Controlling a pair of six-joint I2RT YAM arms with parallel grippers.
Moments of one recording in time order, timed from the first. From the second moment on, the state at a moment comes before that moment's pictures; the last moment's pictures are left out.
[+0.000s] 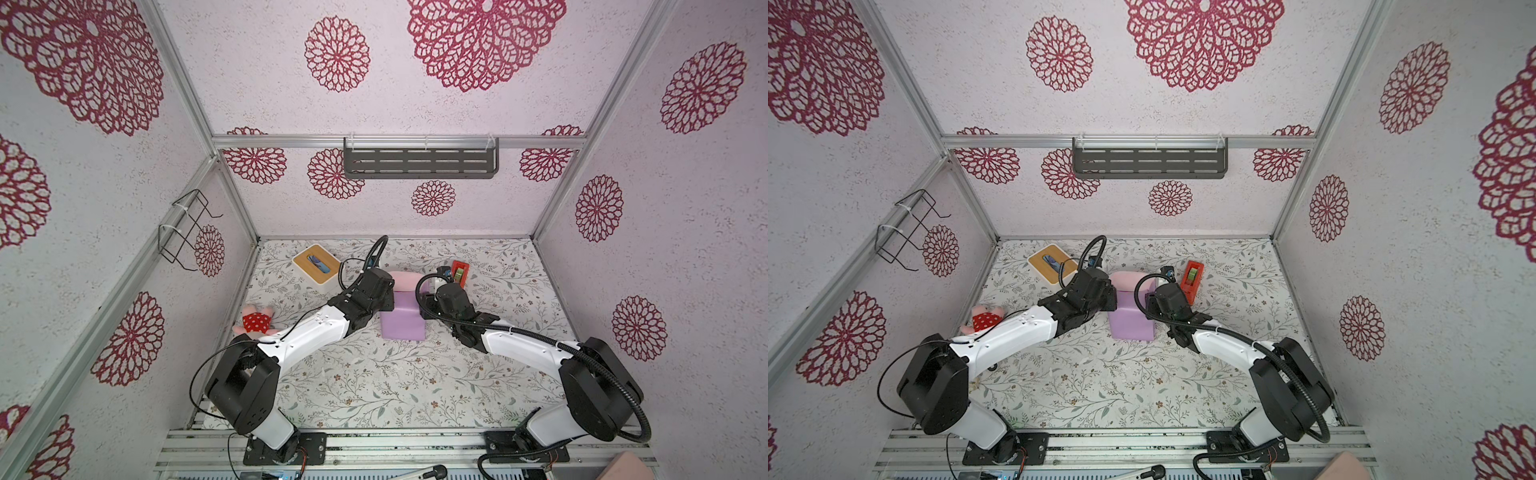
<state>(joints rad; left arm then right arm) -0.68 1.60 1.12 -0.22 -0.28 -0.52 0.68 1.50 0.85 0.09 0.22 0.47</state>
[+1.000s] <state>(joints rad) -0.68 1.70 1.16 -0.22 -0.33 -0.45 0.68 1.50 0.90 0.02 0.20 0.45</state>
